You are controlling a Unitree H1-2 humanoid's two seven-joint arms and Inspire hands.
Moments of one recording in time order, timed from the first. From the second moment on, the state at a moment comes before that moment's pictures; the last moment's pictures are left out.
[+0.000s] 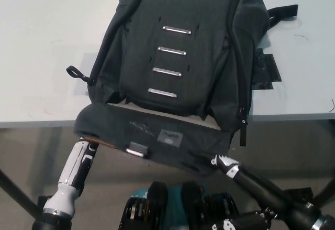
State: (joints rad) left_arm -0.09 0.15 -0.02 0.00 0.07 -0.10 -0.06; right_arm -0.12 -0.41 0.42 -0.50 -0.13 0.20 0.35
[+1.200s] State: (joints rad) left_arm -0.13 0.17 0.07 -0.05 0.02 -0.04 -0.09; right_arm -0.02 -0.30 0.08 -0.12 -0.13 -0.06 0.27
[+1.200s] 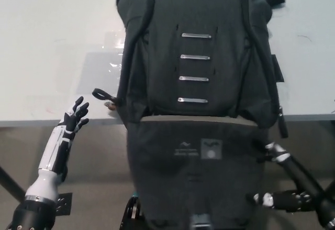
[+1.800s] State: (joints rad) left_arm -0.12 0.17 0.07 -0.05 0.00 -0.04 -0.09; right_arm 0.00 -0.11 -0.15 -0.08 -0.02 -0.32 0.13
